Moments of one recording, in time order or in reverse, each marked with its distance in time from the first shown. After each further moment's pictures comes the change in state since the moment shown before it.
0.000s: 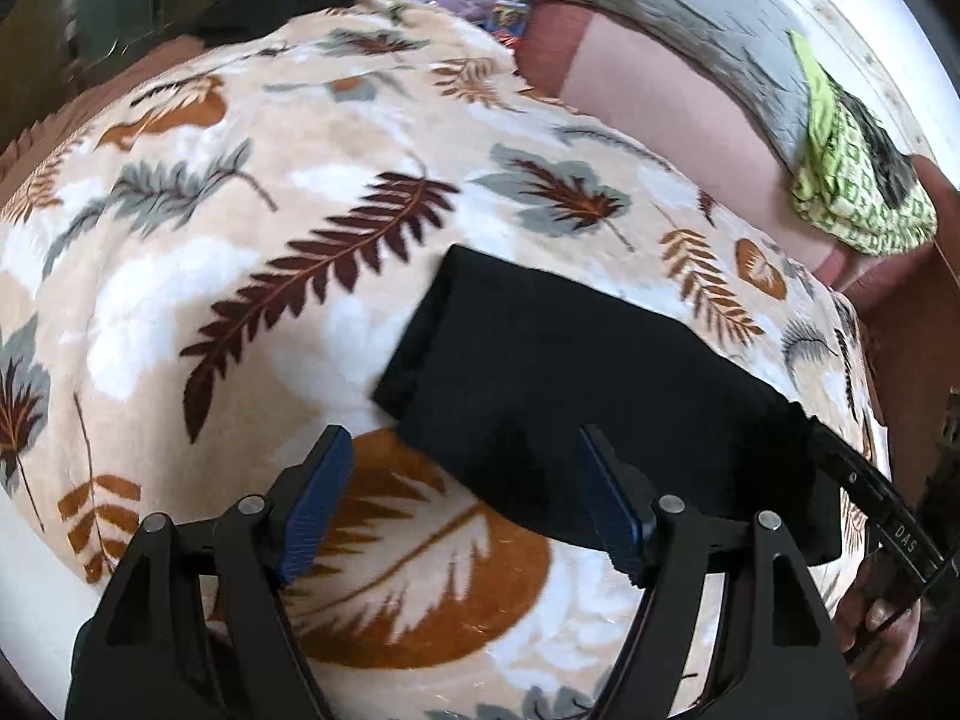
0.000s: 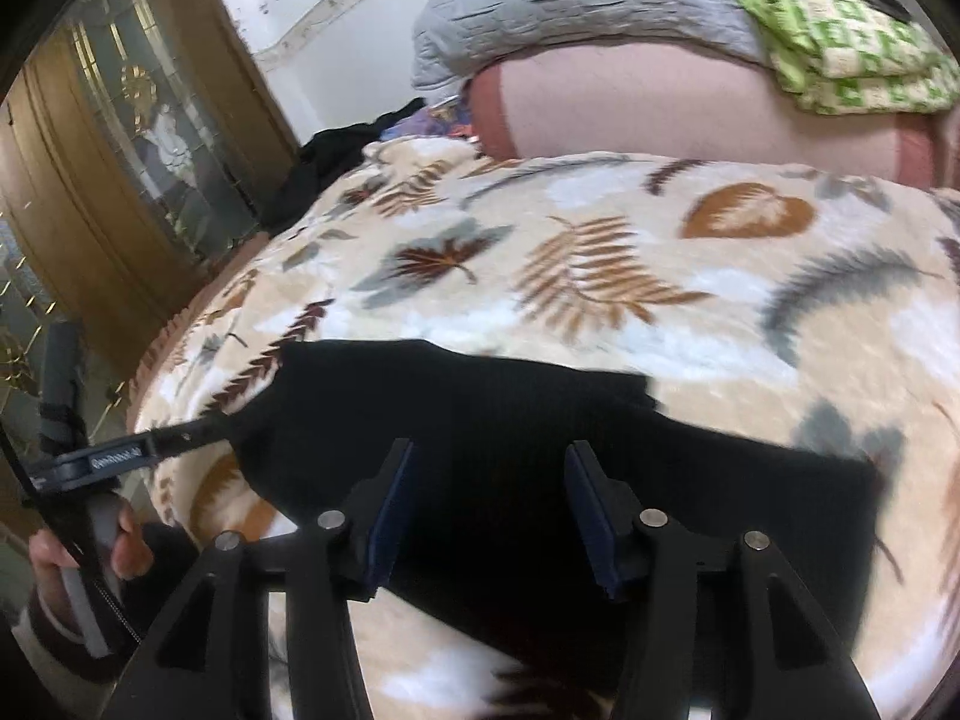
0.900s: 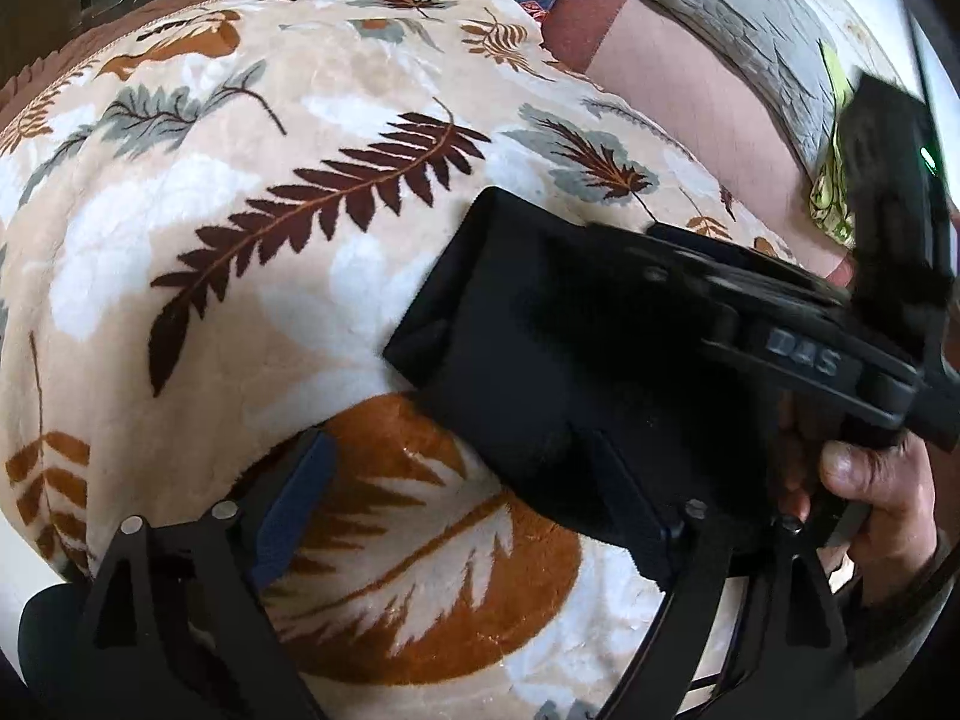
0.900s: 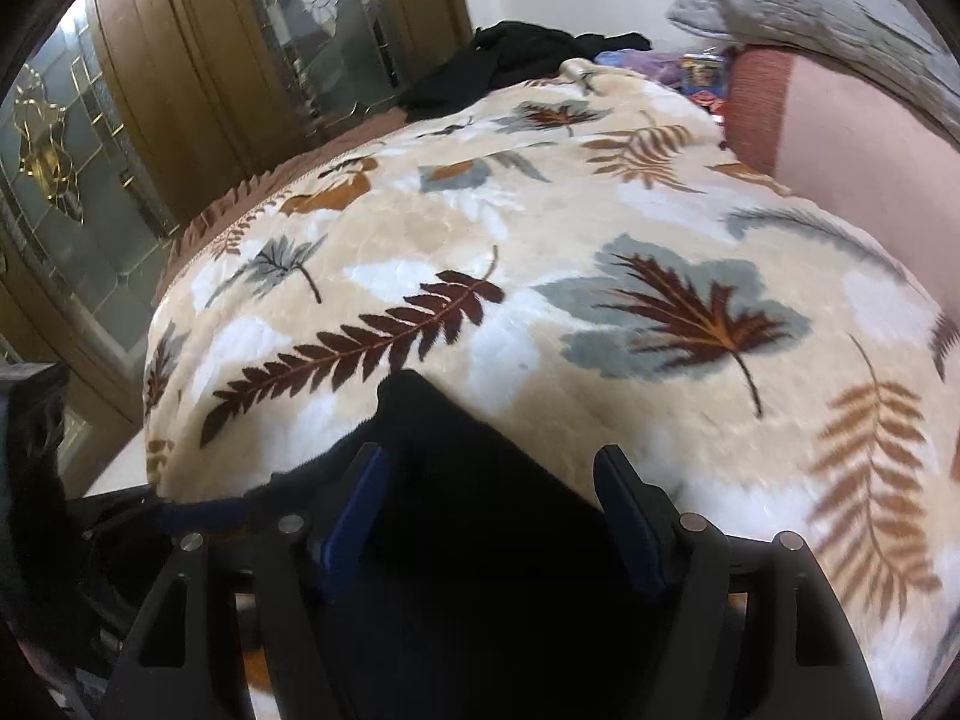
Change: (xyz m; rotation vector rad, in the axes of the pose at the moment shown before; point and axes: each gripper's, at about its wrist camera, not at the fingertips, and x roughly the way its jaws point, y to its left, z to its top) left arm 0.026 0.012 -0.012 -0.069 0.048 -0.035; right arm 0.155 0.125 0.067 -0.412 0.198 0.161
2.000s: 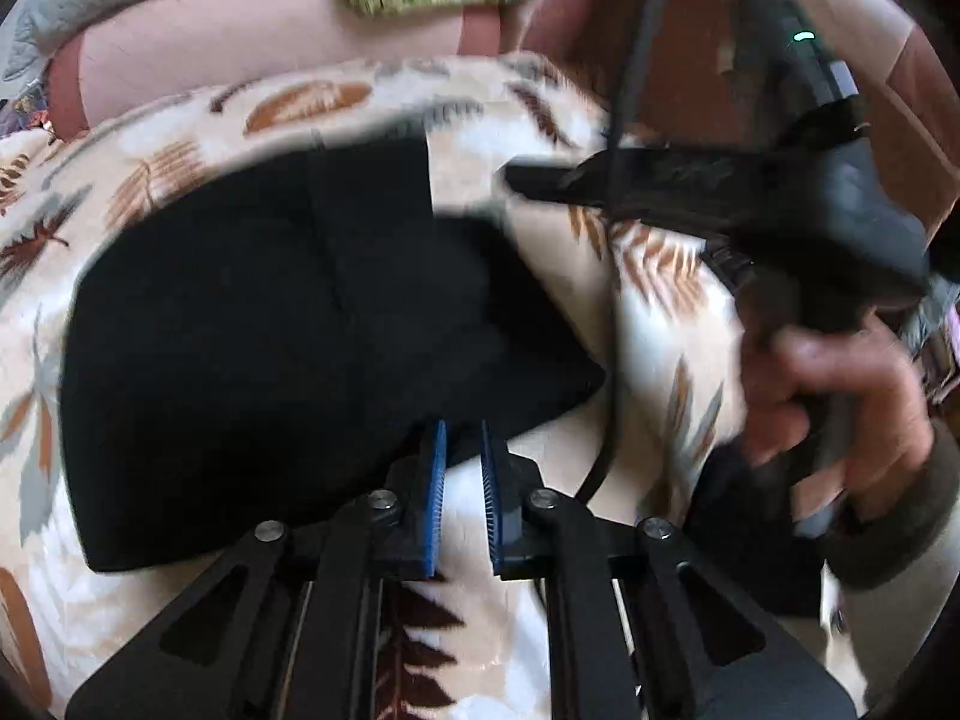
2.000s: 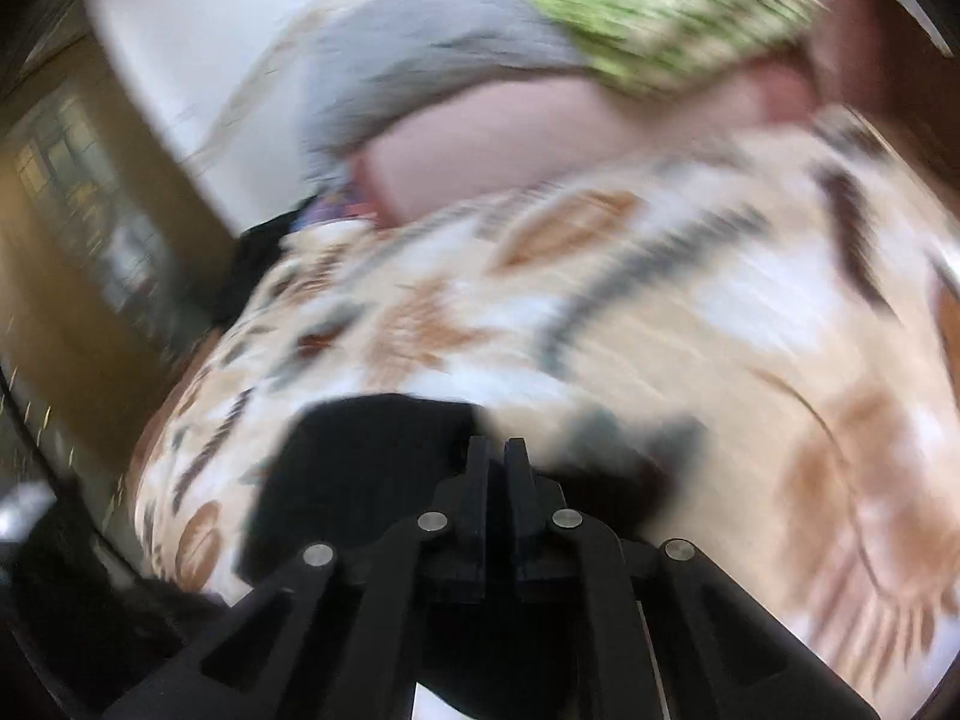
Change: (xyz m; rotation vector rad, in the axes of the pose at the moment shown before) left arm 0.003 -0.276 -0.126 0.761 0.135 -0.342; right arm -0.249 -0.176 -0.245 0.706 -0.335 -0.215
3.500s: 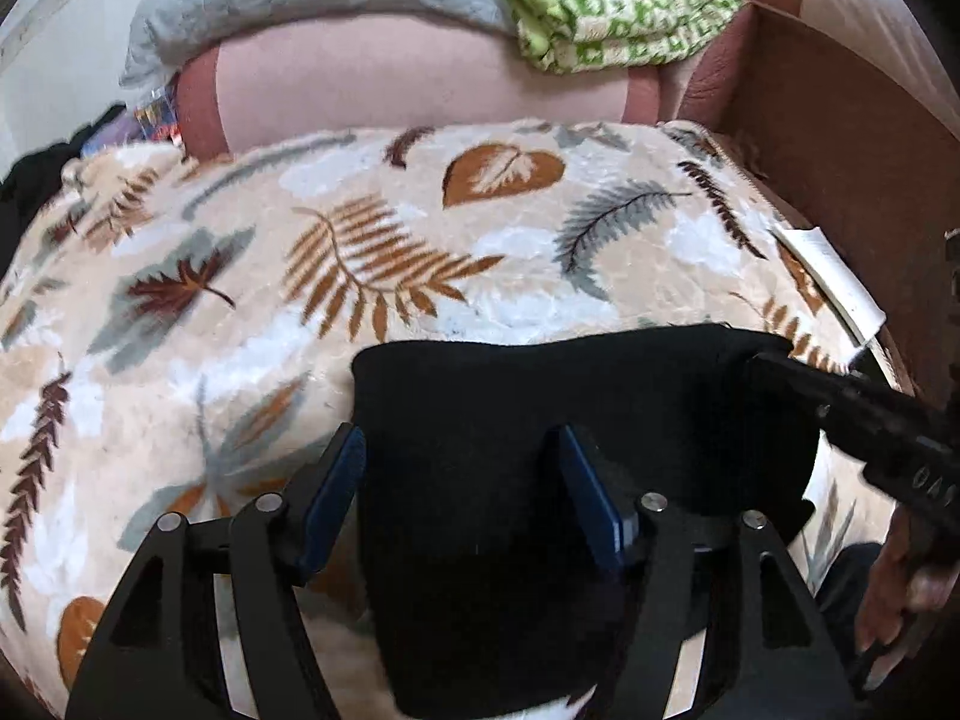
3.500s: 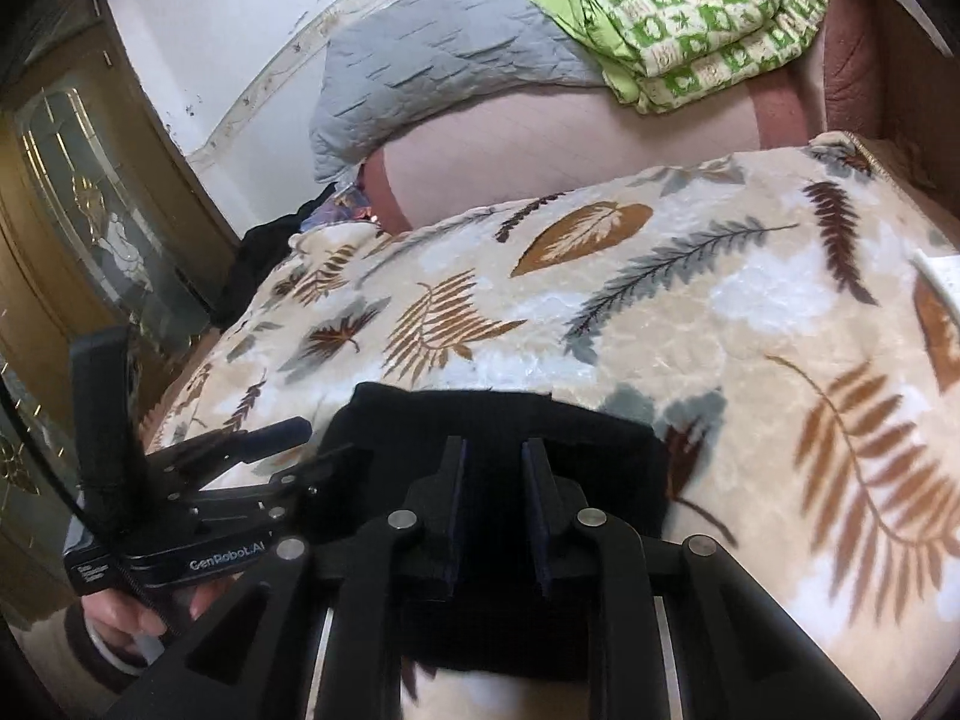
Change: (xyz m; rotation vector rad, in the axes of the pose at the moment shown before) left arm -0.004 0.087 0.047 -0.126 -0.096 0.281; right arm 0.013 0.048 -0.013 -0.081 0.003 -0.046
